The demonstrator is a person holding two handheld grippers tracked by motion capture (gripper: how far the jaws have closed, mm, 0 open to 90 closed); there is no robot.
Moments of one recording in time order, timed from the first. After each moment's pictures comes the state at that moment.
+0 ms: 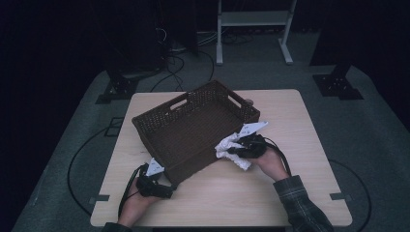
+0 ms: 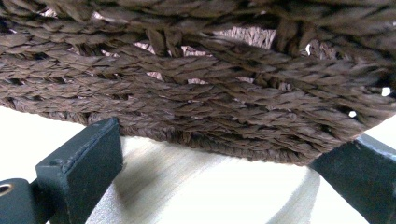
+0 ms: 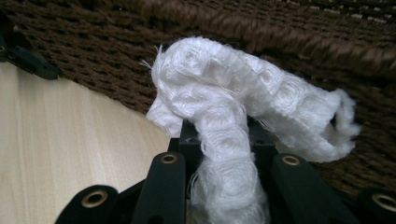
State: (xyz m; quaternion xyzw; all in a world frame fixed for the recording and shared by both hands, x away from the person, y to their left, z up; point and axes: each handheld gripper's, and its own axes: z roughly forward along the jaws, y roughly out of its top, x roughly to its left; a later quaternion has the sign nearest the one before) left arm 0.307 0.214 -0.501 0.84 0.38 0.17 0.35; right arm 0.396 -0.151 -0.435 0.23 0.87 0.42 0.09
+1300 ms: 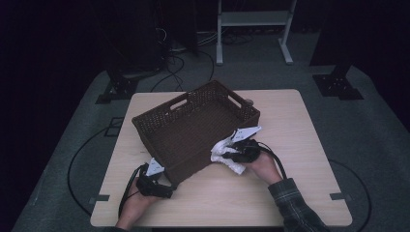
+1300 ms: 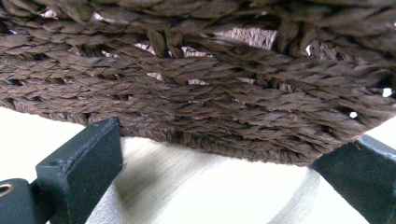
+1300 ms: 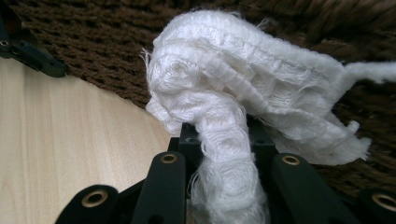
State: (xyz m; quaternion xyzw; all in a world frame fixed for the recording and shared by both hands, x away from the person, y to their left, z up) left arm 0.308 0.214 -0.500 0.84 0.38 0.17 0.35; right arm 0.392 -0.135 -0.454 0.23 0.87 0.42 0.08
